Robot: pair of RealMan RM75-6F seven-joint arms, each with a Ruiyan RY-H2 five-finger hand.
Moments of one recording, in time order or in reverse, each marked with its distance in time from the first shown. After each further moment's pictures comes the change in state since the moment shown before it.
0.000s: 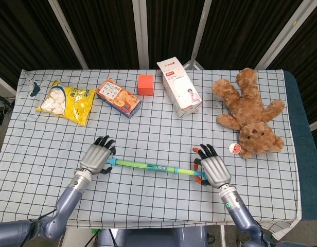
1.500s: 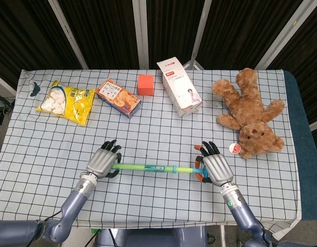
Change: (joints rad) left arm -0.051 -0.019 0.095 -0.010 0.012 0.085 -0.086; right arm 0.006 0.024 0.007 -0.024 0.008 0.027 0.020
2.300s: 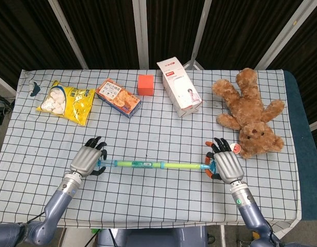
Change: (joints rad) left arm 0.045 0.138 0.024 -0.047 0.027 0.023 -0.068; right arm -0.025 0.056 0.011 -0.008 0.035 0.036 0.000
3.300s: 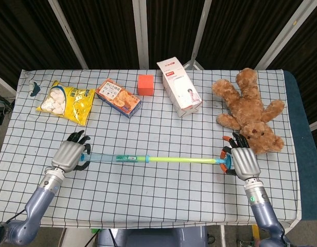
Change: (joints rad) left arm 0.030 0.144 0.005 -0.022 0.042 -0.010 -0.063; right arm -0.035 0.084 0.034 -0.028 0.061 0.036 0.041
